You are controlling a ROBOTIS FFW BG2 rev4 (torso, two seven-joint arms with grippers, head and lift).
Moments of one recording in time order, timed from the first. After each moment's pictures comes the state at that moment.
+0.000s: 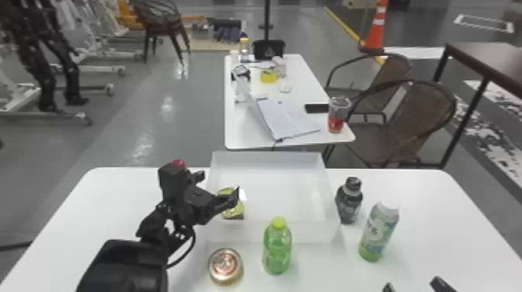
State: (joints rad) left arm -0.28 0.07 -0.10 -1.12 0.08 -0.14 -0.44; right arm 0.38 0.00 -0.19 -1.54 -0.17 -0.36 0.45
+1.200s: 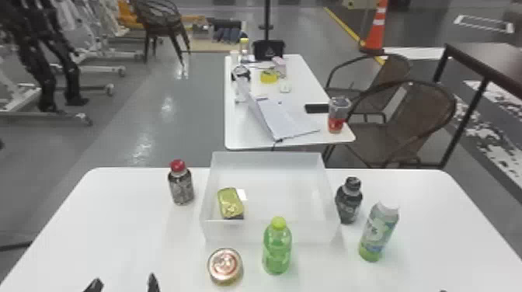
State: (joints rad) left arm 0.45 0.05 0.06 -1.62 0.16 -0.37 -0.04; right arm 0.45 0.00 -0.19 -1.58 -0.18 -0.35 0.45
